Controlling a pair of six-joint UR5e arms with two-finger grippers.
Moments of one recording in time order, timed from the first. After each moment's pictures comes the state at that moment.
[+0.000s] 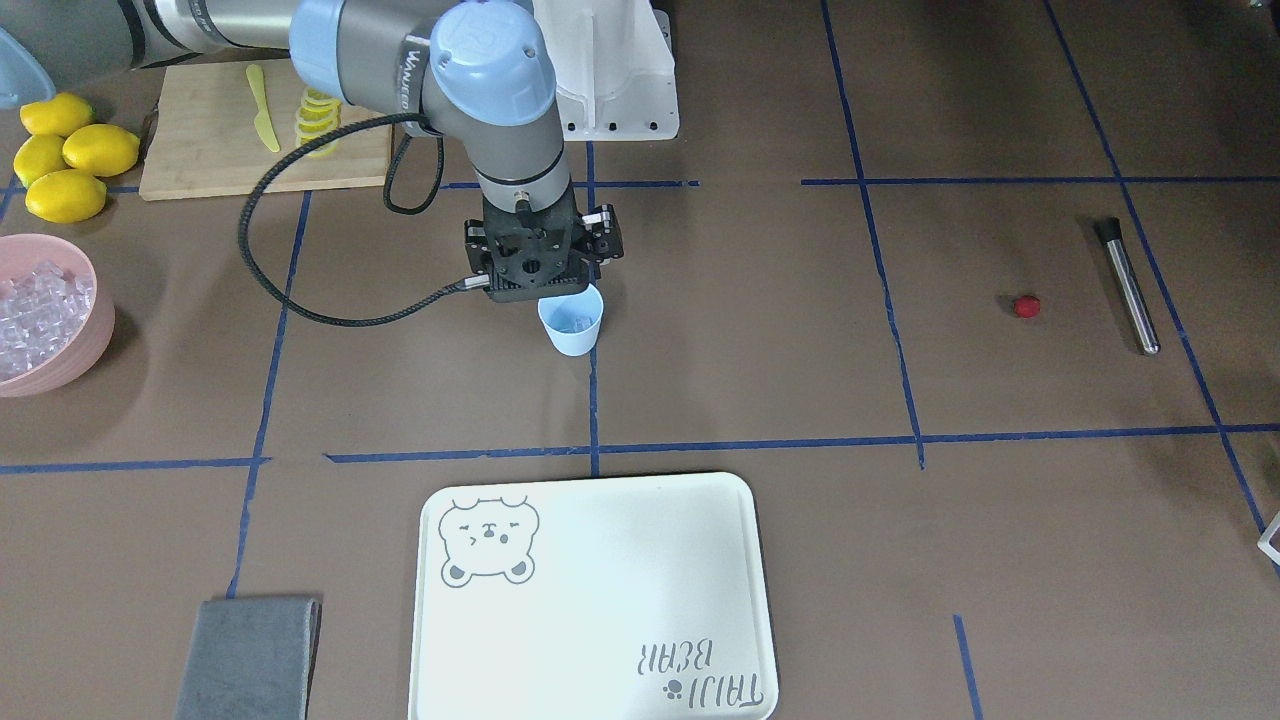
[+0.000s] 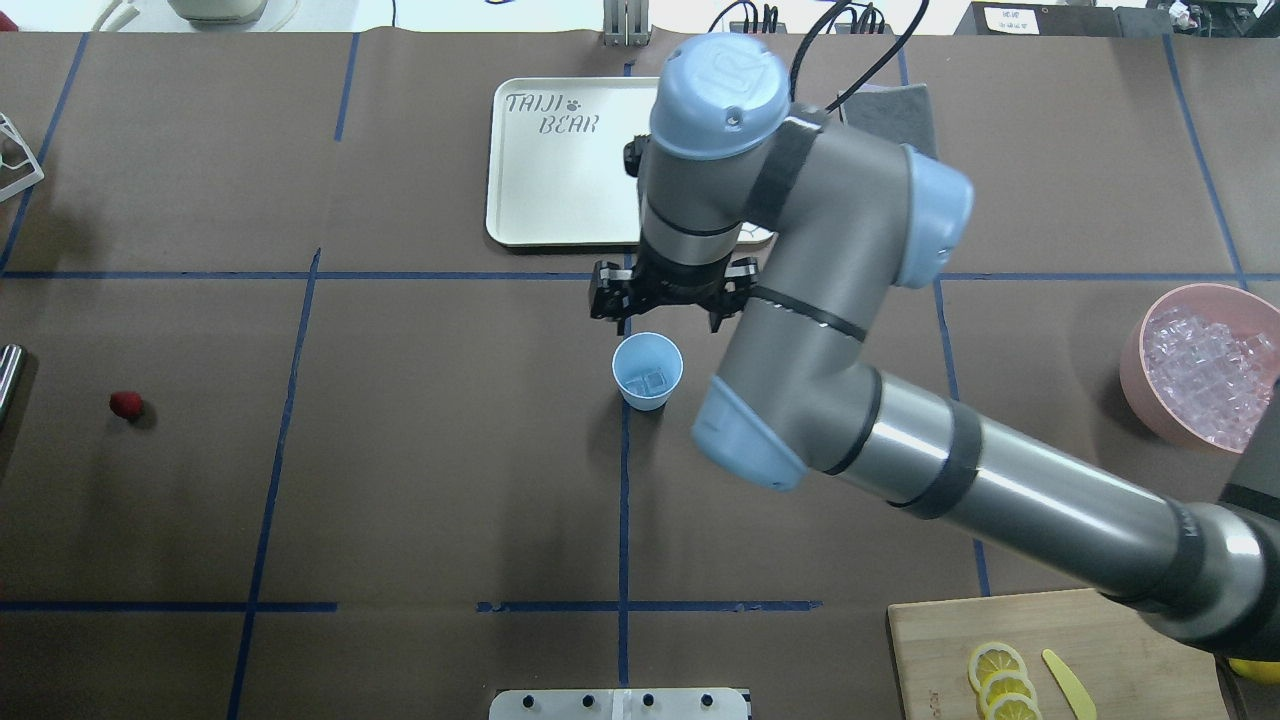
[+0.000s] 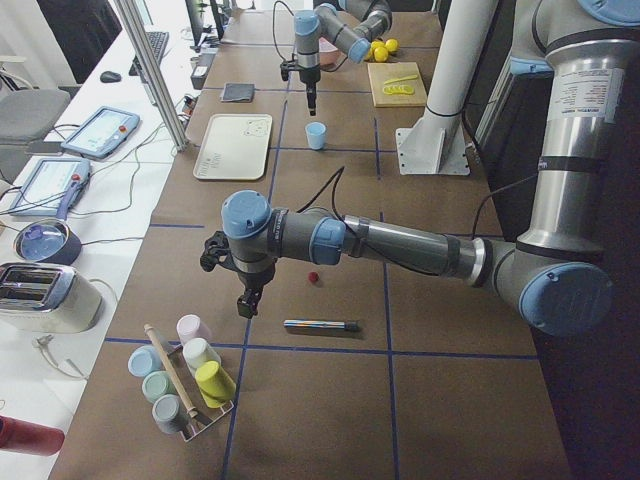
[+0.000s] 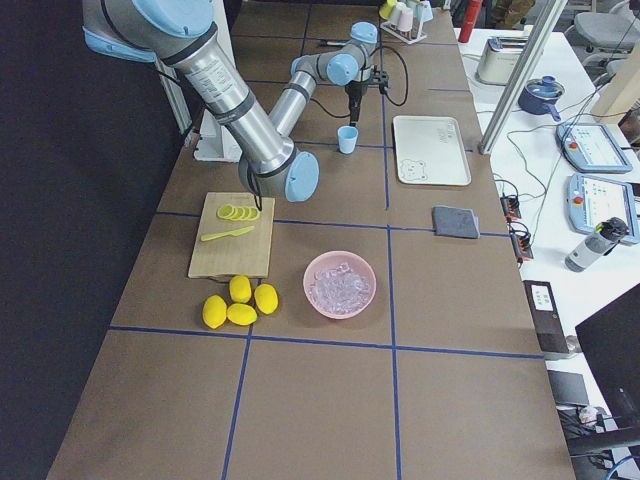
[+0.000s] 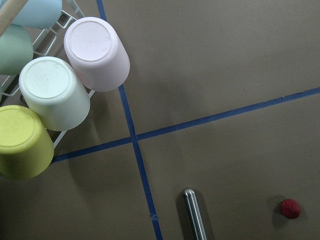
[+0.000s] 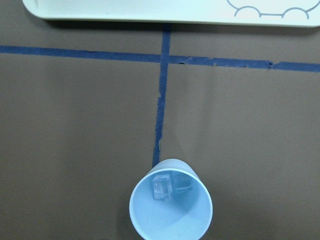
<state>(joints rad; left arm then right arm) -1.55 -1.62 -1.70 -1.54 -2.39 0.13 0.65 -0.76 1.70 -1.80 2.06 1.05</state>
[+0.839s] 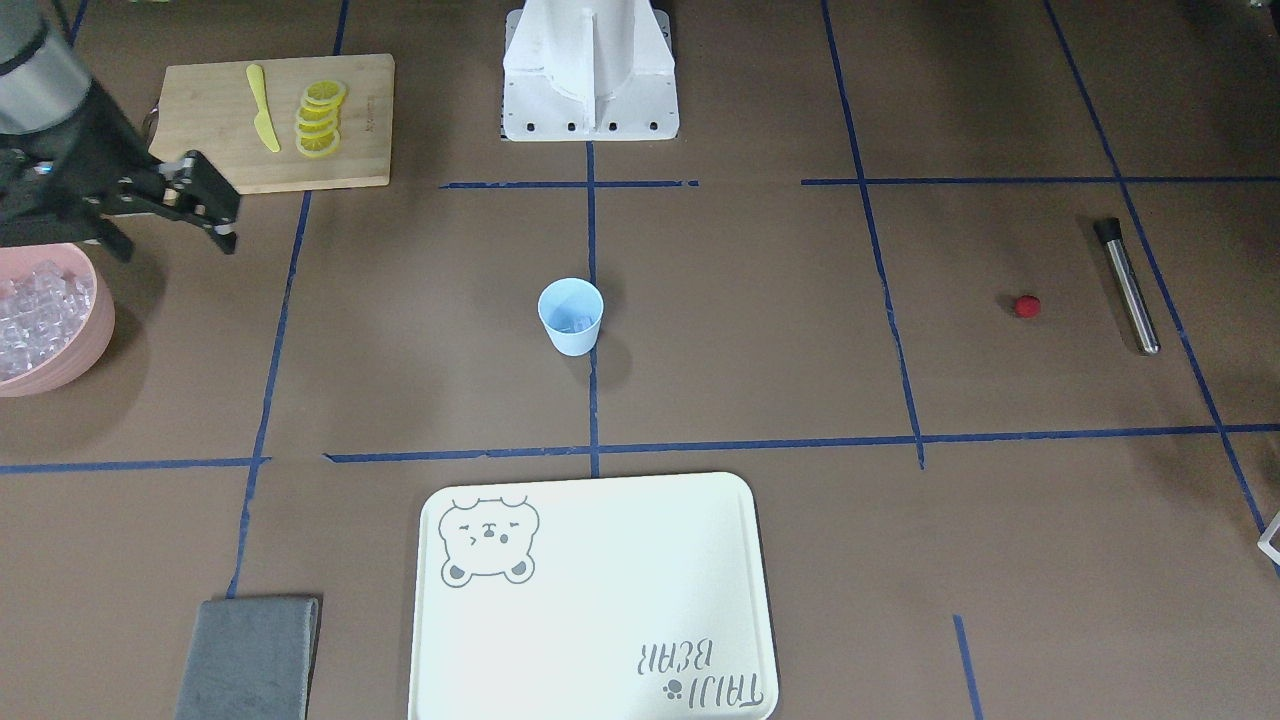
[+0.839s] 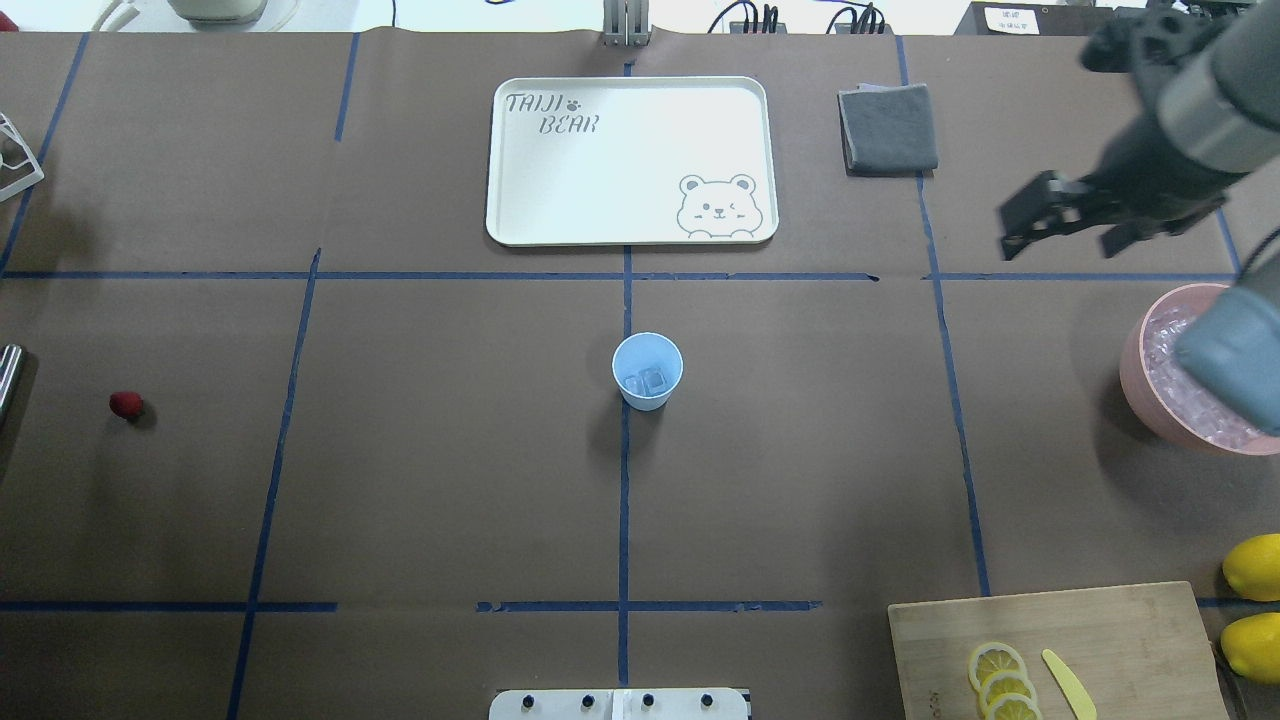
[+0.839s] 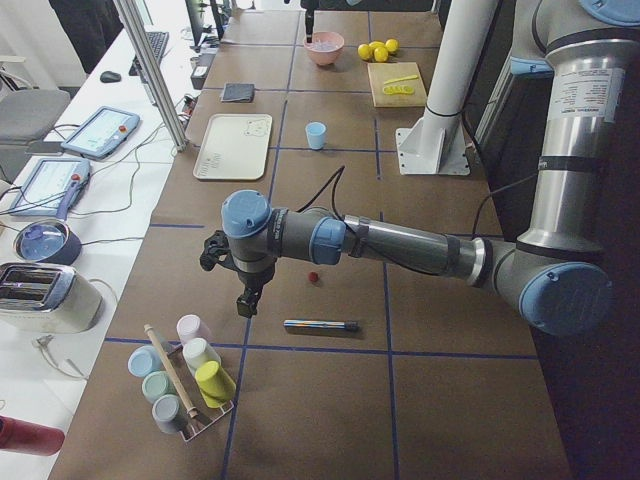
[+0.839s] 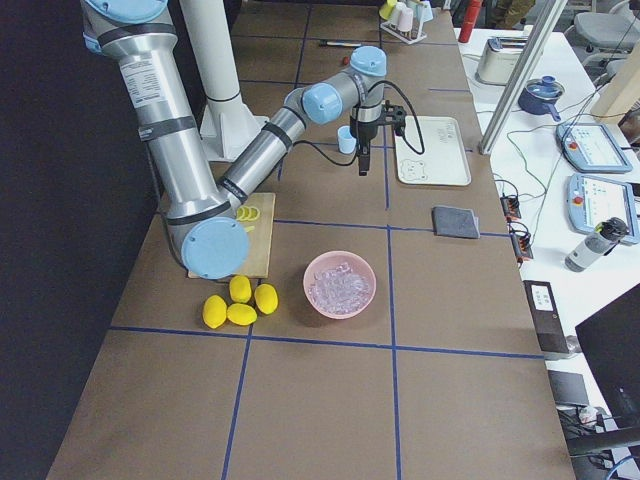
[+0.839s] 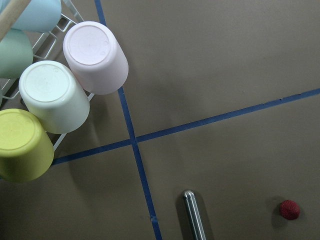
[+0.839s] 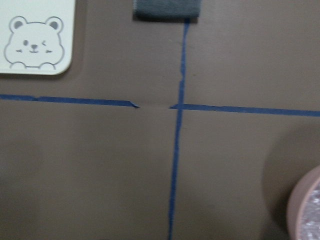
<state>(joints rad) -1.55 -1.62 -1.70 -1.55 -2.39 0.13 1.09 -1.32 2.12 -1.87 2.22 0.61</state>
